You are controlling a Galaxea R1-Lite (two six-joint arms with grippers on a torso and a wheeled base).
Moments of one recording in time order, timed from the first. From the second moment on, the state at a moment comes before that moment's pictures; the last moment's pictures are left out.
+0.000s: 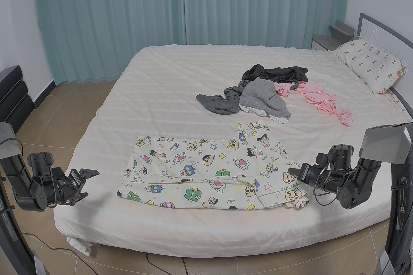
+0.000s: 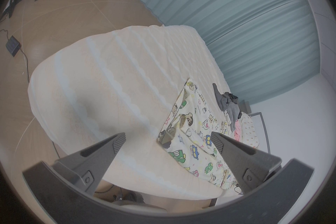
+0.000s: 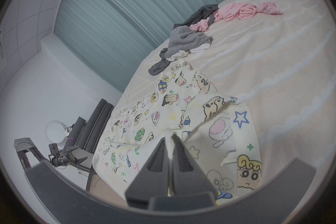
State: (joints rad) left arm 0.32 2.15 -0.44 -0.99 -0.51 -0.69; right arm 0.12 2.40 -0.67 -1.26 0.37 0.55
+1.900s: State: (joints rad) left arm 0.31 2.17 -0.44 -1.01 -0.51 -0.68; right arm 0.38 2.36 -0.54 -1.43 0.18 0.91
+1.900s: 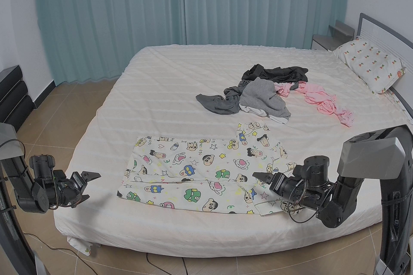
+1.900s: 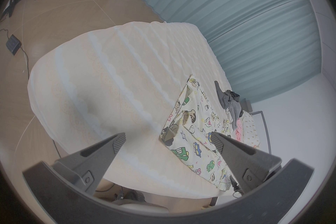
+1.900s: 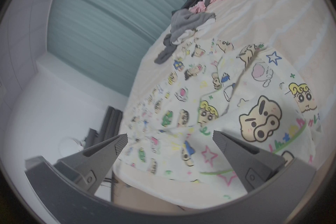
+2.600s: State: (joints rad) left arm 0.31 2.17 -0.42 -1.04 -0.52 -0.70; right arm 0.22 2.23 -0.31 -1.55 0.29 1.04
